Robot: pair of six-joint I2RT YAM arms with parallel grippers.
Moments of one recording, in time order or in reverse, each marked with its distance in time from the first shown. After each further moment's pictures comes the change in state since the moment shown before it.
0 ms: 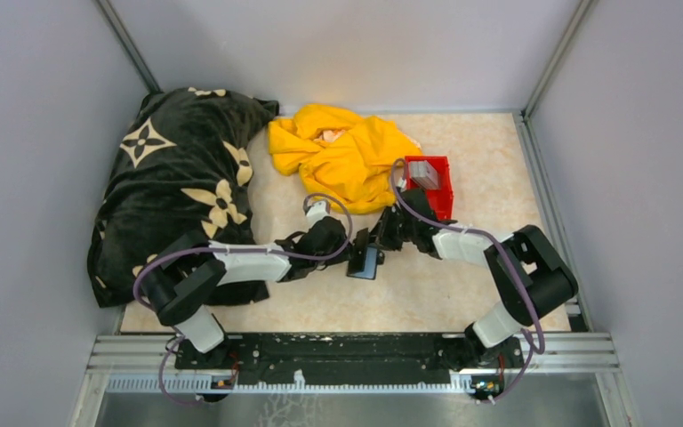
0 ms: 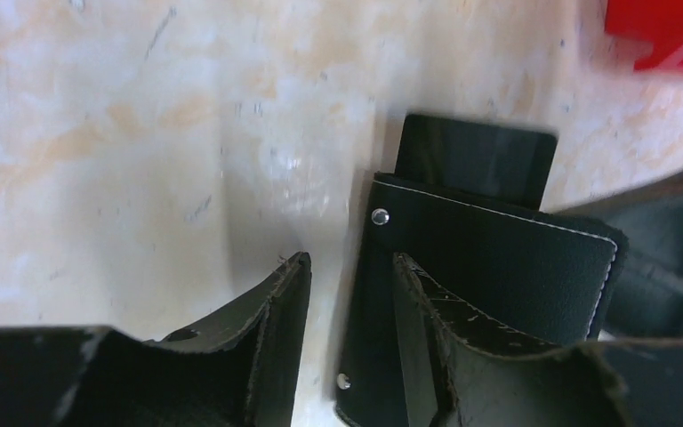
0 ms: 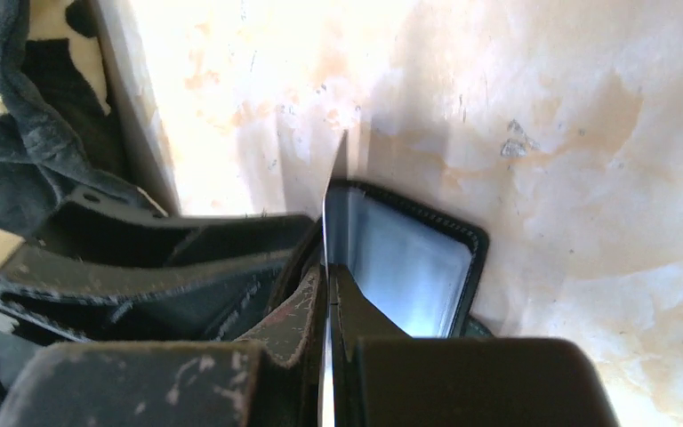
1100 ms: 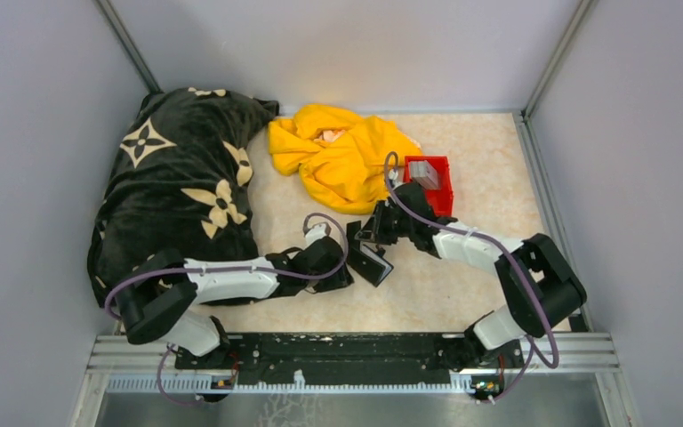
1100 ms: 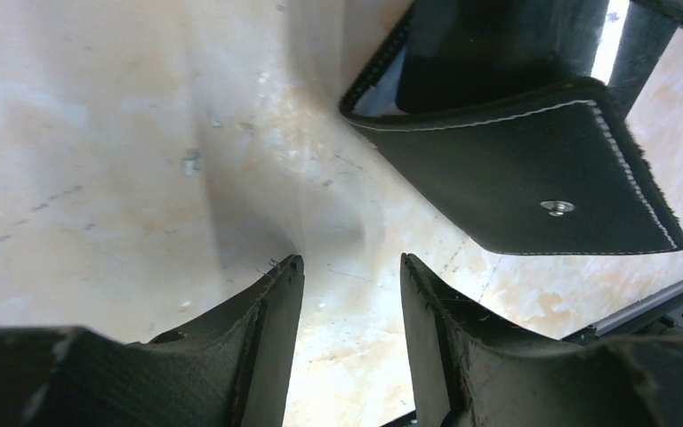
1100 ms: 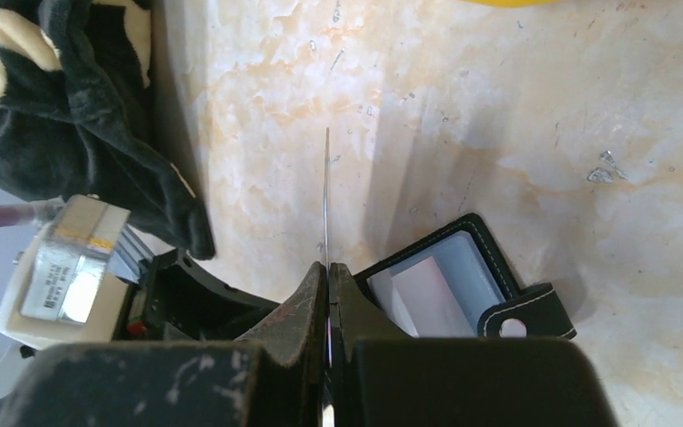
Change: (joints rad) left arm -0.109 -0.192 -0.101 -0.232 0.111 -0.117; right arm 0.048 -0.058 0.072 -0.068 0.028 -0.108
